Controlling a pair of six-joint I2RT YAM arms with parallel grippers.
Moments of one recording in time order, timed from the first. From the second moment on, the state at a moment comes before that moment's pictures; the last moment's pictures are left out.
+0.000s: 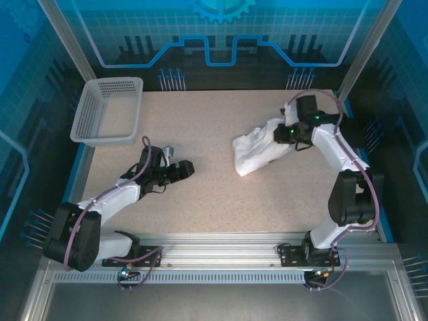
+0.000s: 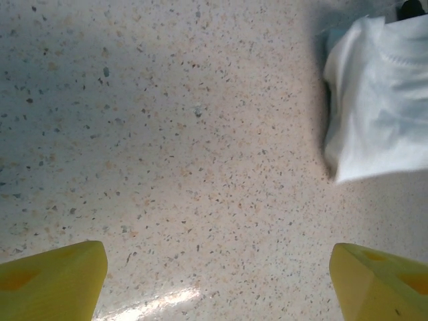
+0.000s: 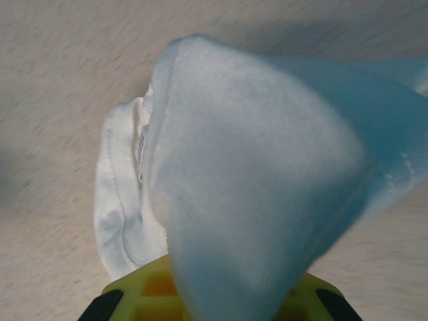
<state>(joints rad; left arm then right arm) -0.27 1.27 0.58 -0.09 0.37 -0.66 0.06 1.63 1.39 -0.78 -0.27 0.05</state>
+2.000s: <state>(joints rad) -0.28 1.38 0.69 -0.16 0.37 -0.64 -0.26 2.15 2.03 -0.79 0.51 -0.13</state>
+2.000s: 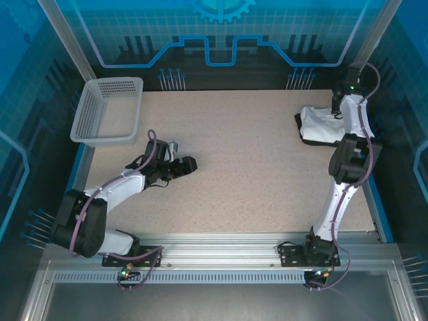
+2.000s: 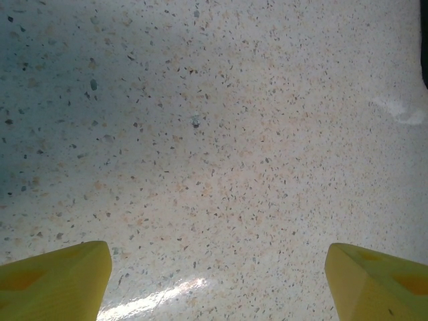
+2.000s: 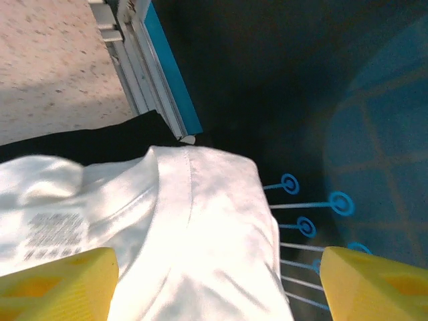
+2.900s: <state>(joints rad) -0.27 0.89 0.39 0.04 -0.37 -0.37 0.23 0.97 0.49 -0.12 0.36 -0.01</state>
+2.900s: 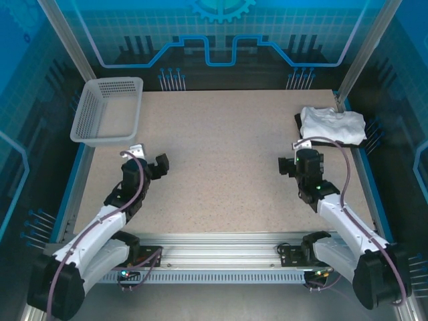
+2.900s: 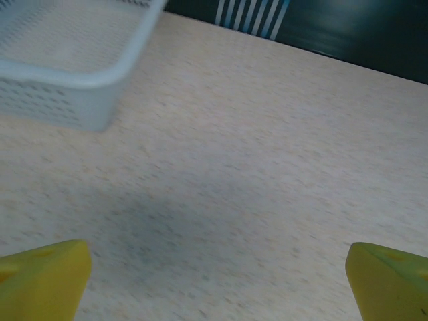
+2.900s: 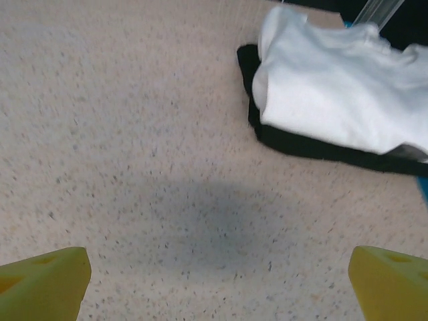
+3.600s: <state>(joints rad) -0.10 1.56 0.31 0.90 -0.26 -0.08 0.10 1.36 0.36 0.61 0.18 -0.02</state>
